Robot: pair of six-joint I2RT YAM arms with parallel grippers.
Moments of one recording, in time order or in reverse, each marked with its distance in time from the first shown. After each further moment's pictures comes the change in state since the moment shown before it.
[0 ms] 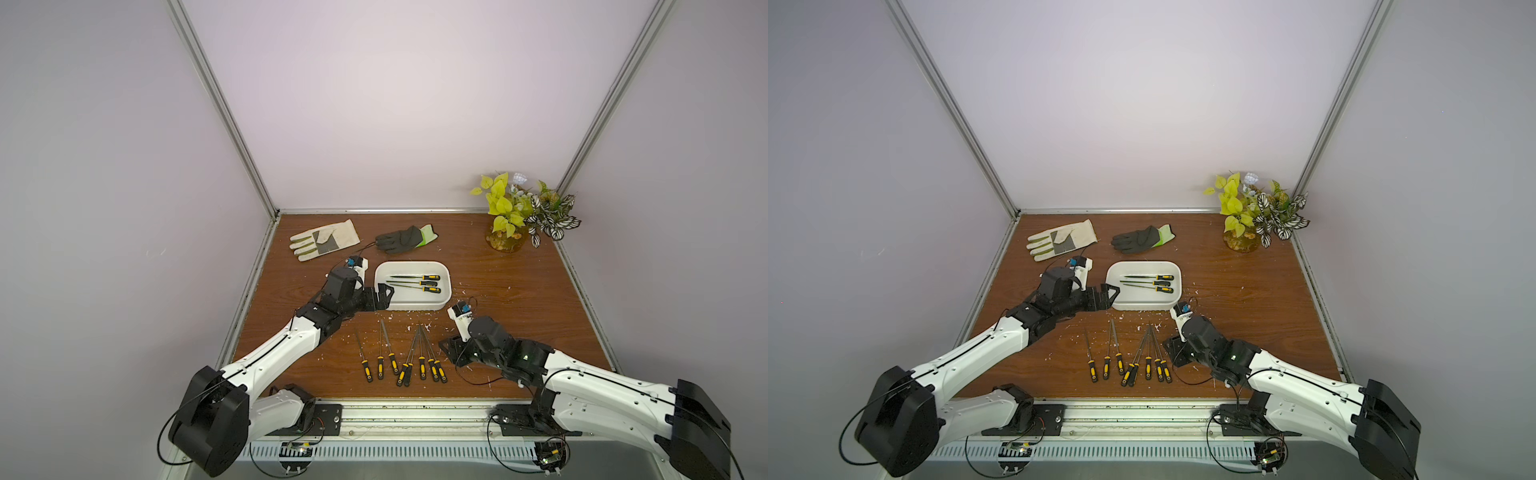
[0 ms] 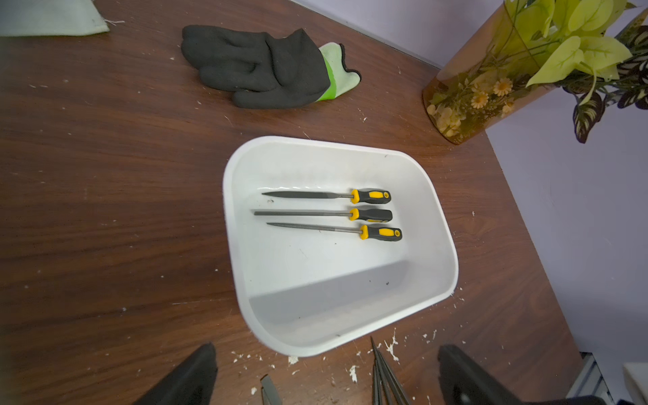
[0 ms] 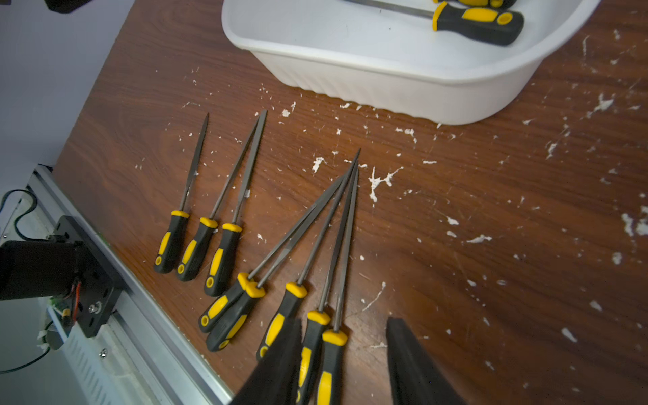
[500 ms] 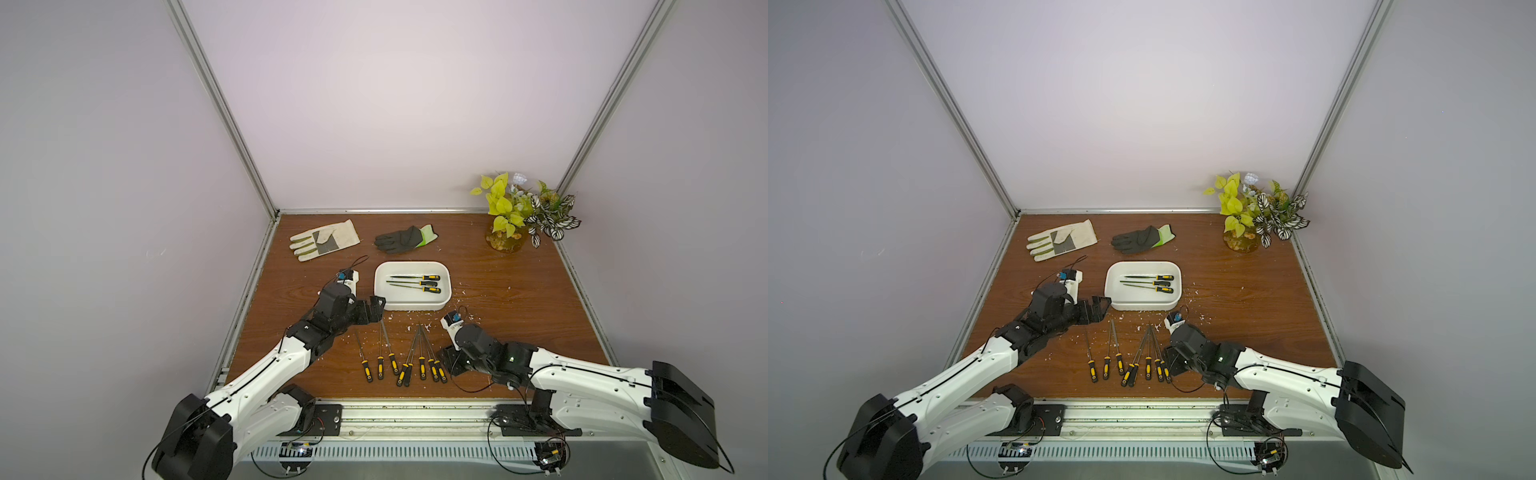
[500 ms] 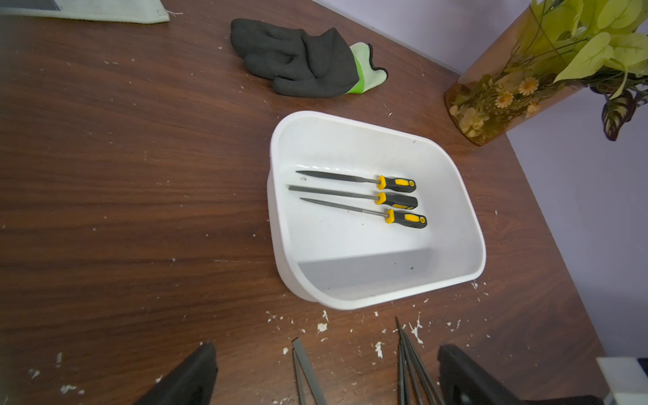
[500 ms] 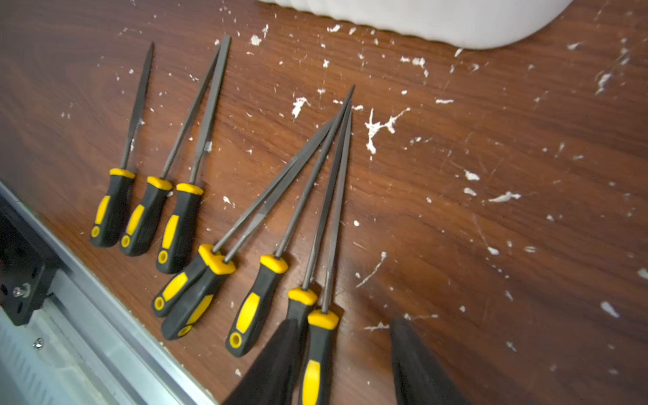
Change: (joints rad) left arm -0.007 -0.177 -0.143 -0.035 -0.096 -0.014; right arm 0.088 0.143 0.014 -0.014 0.039 0.028
